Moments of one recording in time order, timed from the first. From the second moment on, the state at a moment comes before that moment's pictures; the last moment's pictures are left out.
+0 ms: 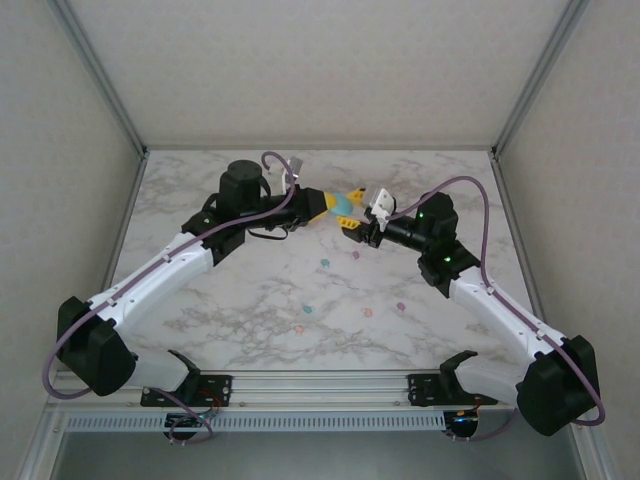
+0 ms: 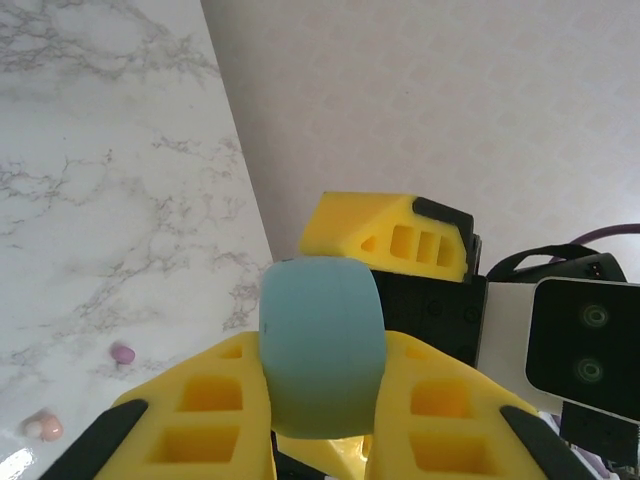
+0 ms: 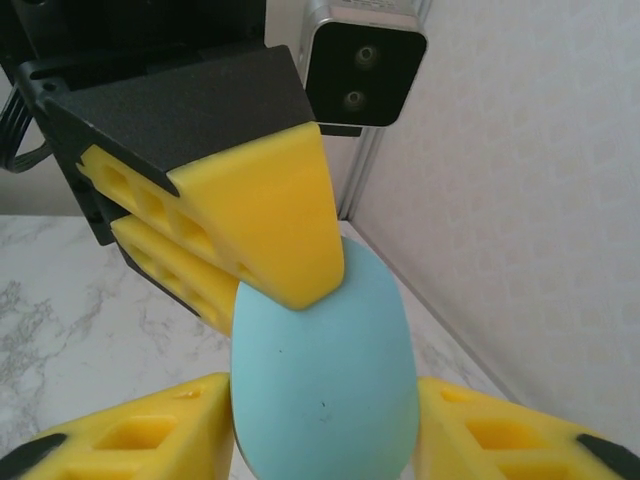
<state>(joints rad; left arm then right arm) -0.63 1.37 1.20 -0.11 0.62 -1.03 0.50 1.14 0.83 0.24 -0.63 -0.35</state>
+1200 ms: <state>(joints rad) -0.57 1.17 1.07 -0.16 0.66 0.00 0.42 1.30 1.22 -0.31 -1.08 -0.31</state>
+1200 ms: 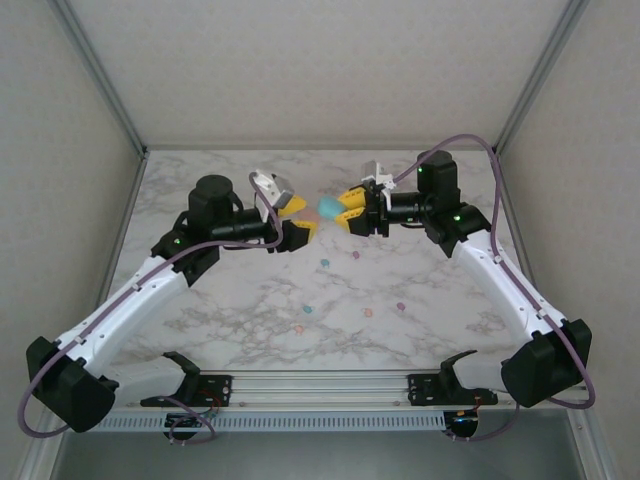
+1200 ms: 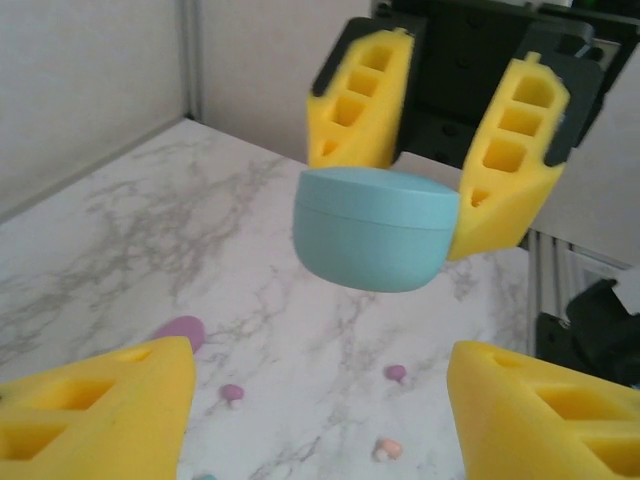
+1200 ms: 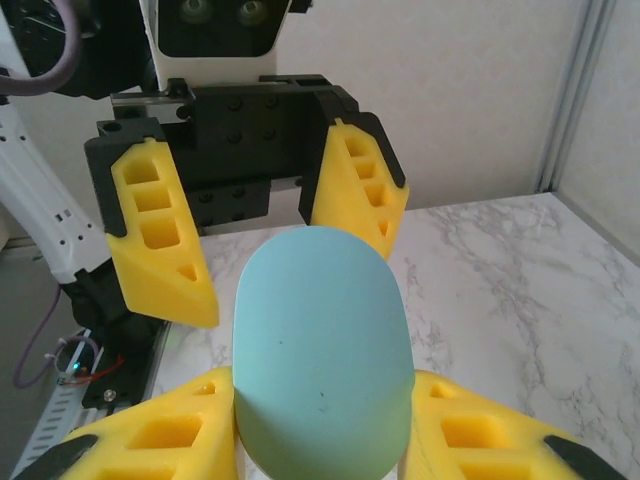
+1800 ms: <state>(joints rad) -0.57 1.30 1.19 -0.15 0.89 0.09 0.42 1.29 1.22 -0.32 -1.11 -0.38</state>
